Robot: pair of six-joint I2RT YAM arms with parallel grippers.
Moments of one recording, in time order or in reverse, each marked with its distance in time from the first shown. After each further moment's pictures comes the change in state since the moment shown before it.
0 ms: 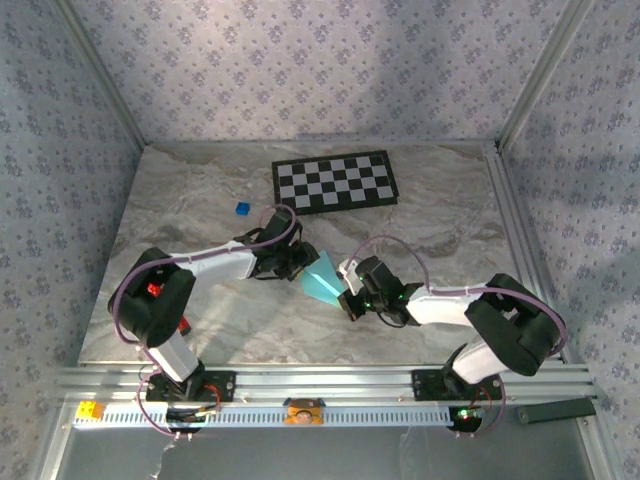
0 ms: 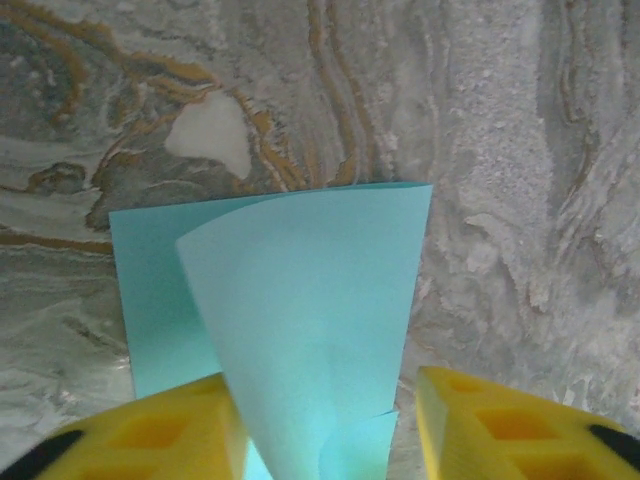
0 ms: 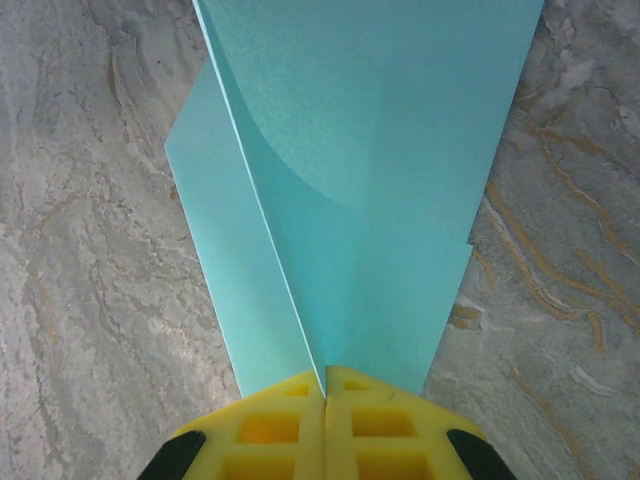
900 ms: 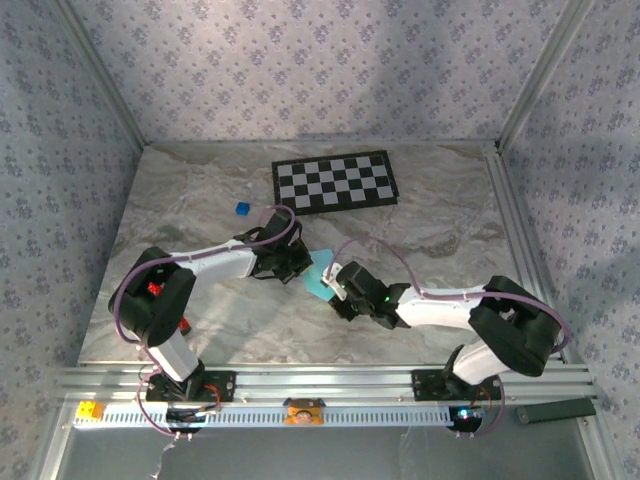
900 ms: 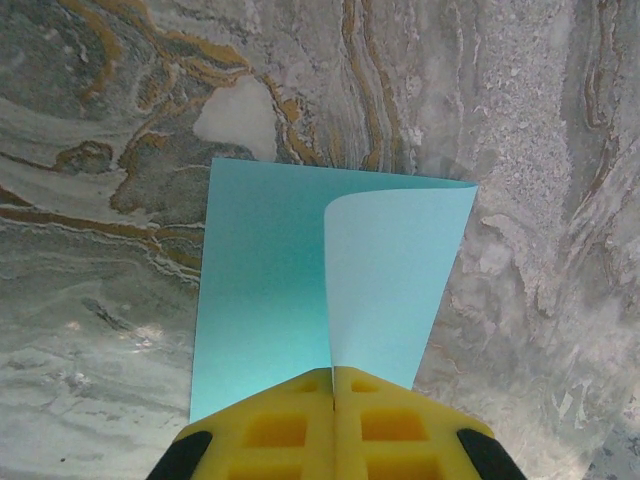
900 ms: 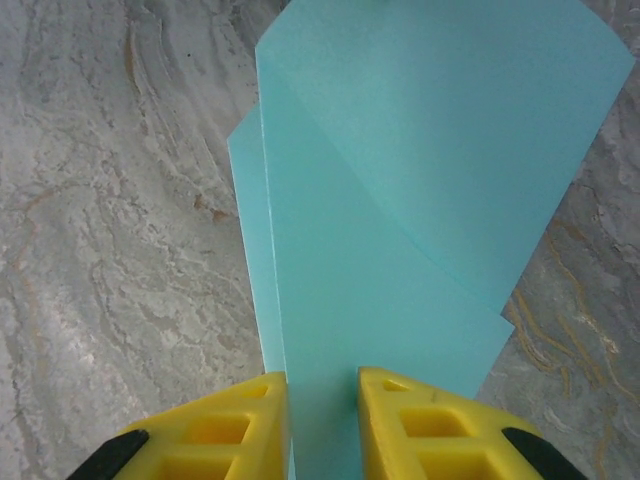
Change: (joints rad) left arm 0.006 0.005 0.011 -0.028 0.016 -0.038; right arm 0.152 -0.001 0.110 -0.164 0.256 -0.124
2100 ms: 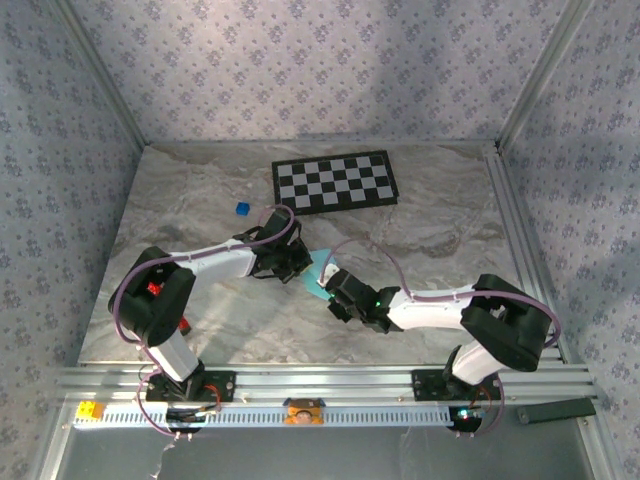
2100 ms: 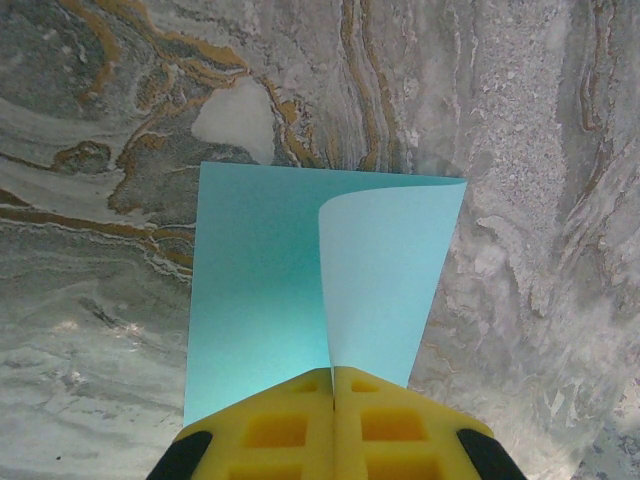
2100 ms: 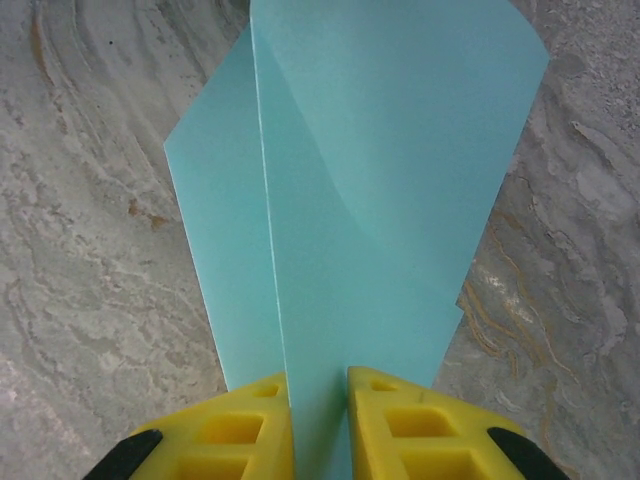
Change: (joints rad) left arm 0.006 0.000 0.002 0.000 0.011 -0.008; right arm 0.077 0.042 0.033 -0.032 0.201 0.055
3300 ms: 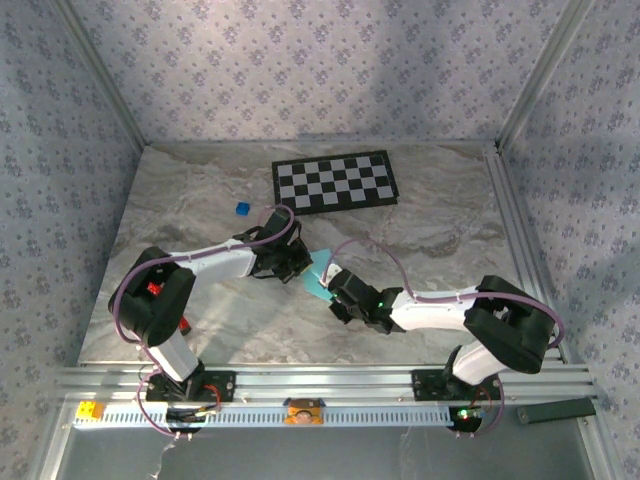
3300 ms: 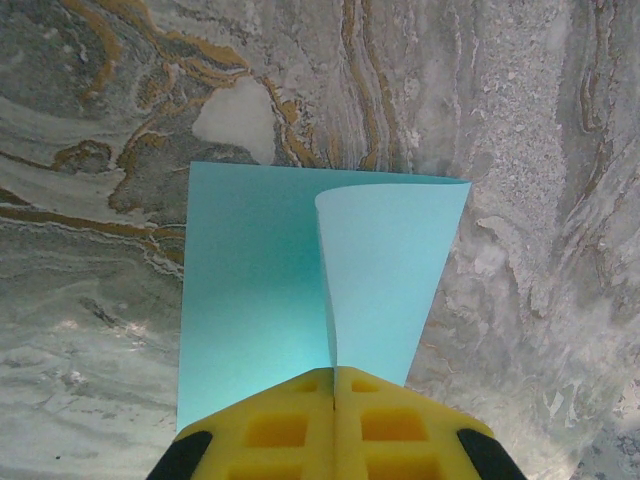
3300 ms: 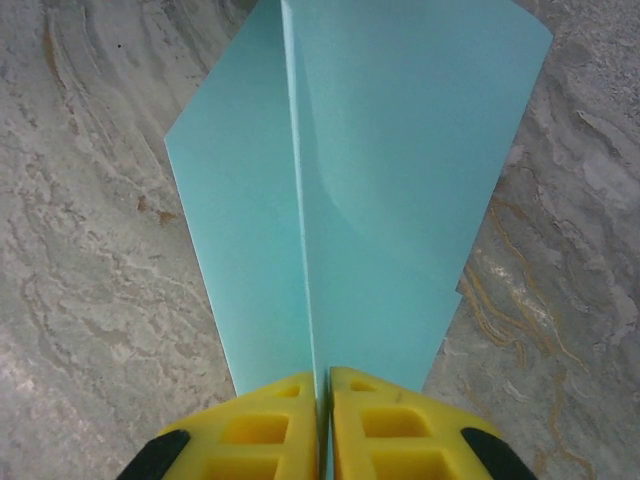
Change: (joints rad) left arm 0.000 0.000 0.000 0.000 0.000 -0.003; right arm -0.009 -0.015 -0.017 0.011 -0.026 0.021
